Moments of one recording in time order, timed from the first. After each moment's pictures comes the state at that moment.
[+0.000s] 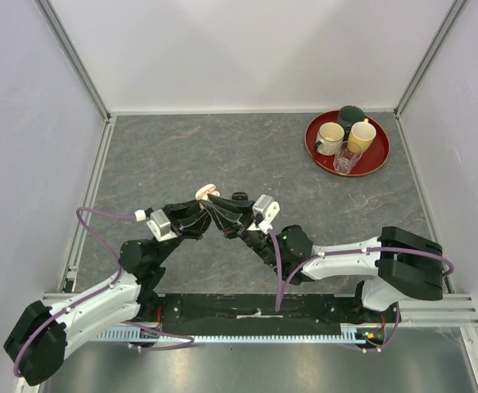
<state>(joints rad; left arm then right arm) -0.71 0.73 0.14 1.18 0.18 -0.08 1.27 1.52 0.71 1.40 0.31 -0.09</state>
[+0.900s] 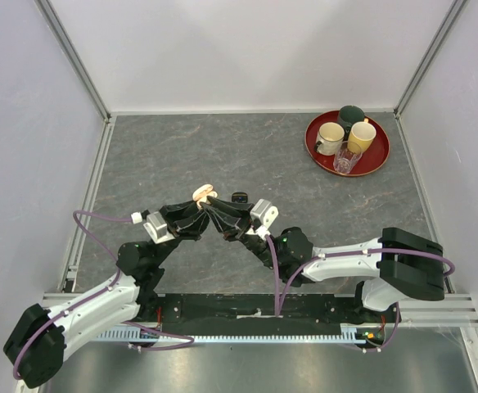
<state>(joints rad) -0.71 0.70 0.13 1.19 0.17 -0.08 1.29 1.51 0.71 1.40 0.32 -0.16</state>
